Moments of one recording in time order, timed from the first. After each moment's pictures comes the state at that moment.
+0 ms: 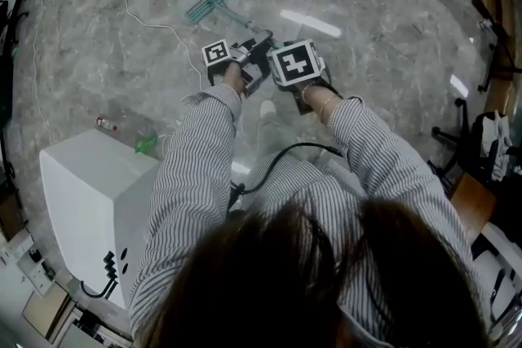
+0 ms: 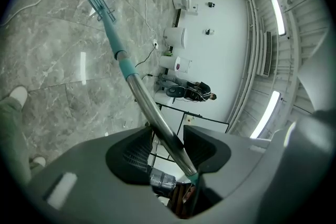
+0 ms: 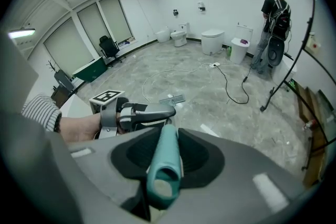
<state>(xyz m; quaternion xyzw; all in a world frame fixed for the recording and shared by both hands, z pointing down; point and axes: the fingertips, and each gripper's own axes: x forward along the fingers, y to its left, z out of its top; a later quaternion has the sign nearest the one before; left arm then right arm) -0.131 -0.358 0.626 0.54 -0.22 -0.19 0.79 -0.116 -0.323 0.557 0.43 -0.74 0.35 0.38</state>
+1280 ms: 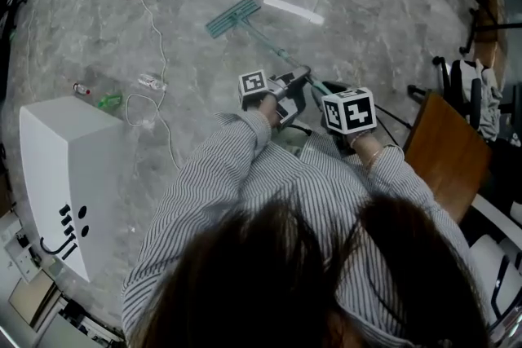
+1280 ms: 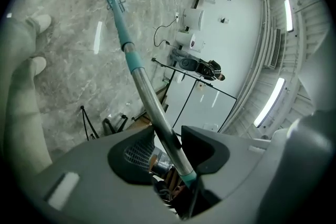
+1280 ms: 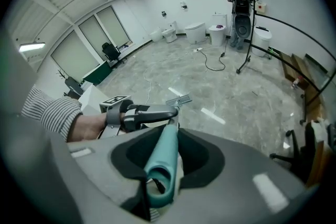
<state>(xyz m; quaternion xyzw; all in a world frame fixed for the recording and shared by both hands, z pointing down) 0.209 0.089 0.621 0.50 -0.17 -0.16 0.83 0.228 0.126 0.535 0.43 -0.72 0.42 0.36</state>
